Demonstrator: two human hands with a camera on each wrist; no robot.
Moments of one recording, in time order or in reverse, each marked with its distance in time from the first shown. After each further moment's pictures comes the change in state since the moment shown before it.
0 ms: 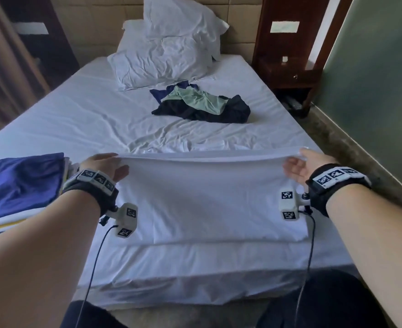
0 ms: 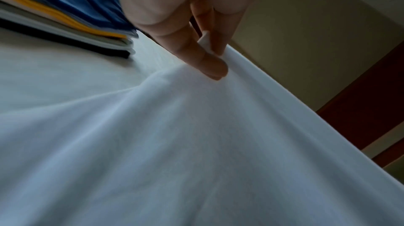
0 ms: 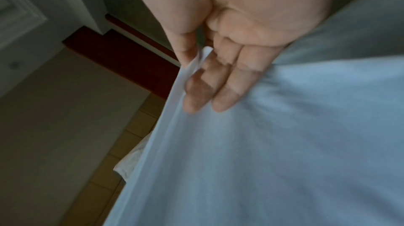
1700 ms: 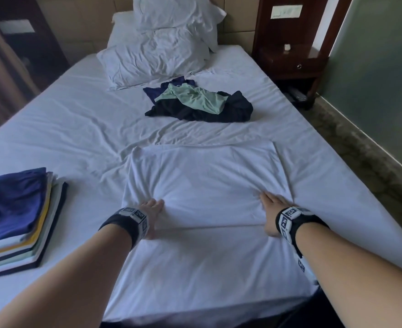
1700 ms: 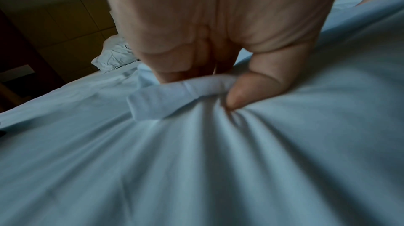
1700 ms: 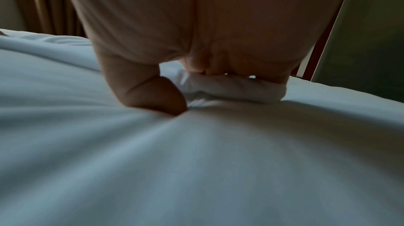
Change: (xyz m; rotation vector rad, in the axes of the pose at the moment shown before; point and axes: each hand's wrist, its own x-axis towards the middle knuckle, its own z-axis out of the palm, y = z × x) left_hand -0.016 -0.083 0.084 1.831 -0.739 0.363; right_hand 0.052 0.118 0.018 -1.930 -0.367 -0.293
